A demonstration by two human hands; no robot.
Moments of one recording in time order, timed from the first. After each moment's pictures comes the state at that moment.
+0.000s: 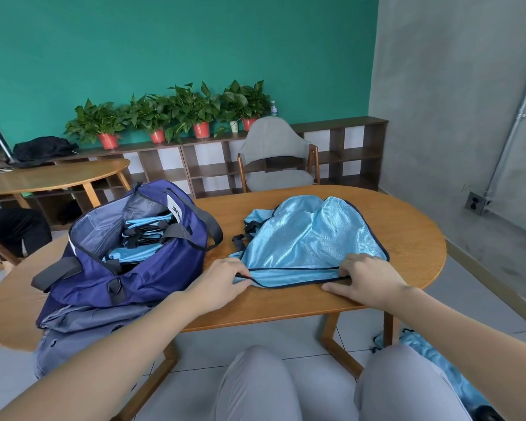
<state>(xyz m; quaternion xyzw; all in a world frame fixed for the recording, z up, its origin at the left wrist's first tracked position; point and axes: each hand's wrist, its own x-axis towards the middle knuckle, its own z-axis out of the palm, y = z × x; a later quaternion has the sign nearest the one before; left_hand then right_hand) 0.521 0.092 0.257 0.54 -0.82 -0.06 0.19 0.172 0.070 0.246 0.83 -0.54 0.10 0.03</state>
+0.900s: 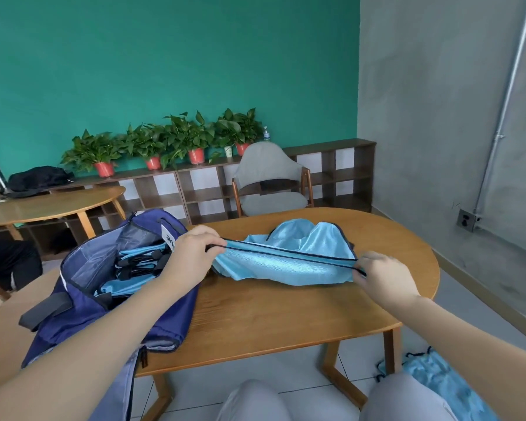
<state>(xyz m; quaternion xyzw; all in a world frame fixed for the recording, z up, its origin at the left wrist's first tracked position) 0.533 0.069 0.350 0.55 -0.75 0.05 0.37 0.143 0.047 0.261 0.75 -0.60 0.27 0.12</state>
